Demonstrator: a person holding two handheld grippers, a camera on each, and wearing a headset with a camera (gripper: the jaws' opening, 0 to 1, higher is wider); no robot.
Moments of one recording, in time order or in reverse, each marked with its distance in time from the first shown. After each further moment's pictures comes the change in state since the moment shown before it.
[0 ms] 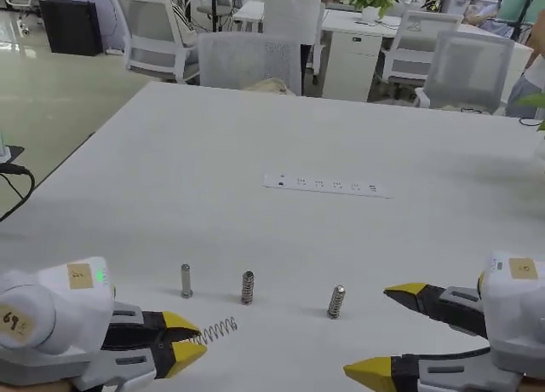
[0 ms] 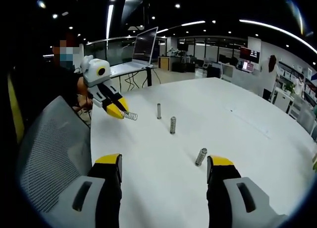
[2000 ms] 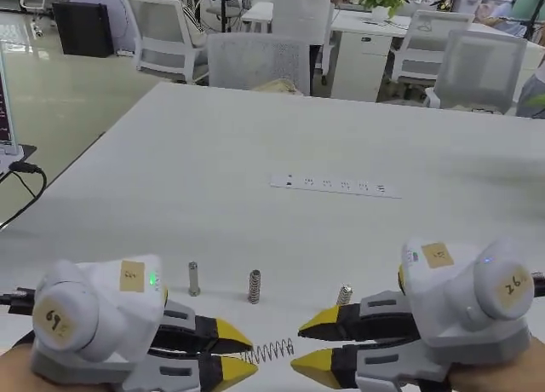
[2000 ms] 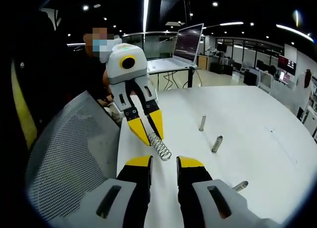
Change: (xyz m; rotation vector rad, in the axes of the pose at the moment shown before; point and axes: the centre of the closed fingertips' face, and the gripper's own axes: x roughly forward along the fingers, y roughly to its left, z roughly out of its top) left arm 0.015 -0.057 0.035 0.133 -0.021 -0.177; right arm 0.041 0.074 0.026 -0.142 0.038 0.309
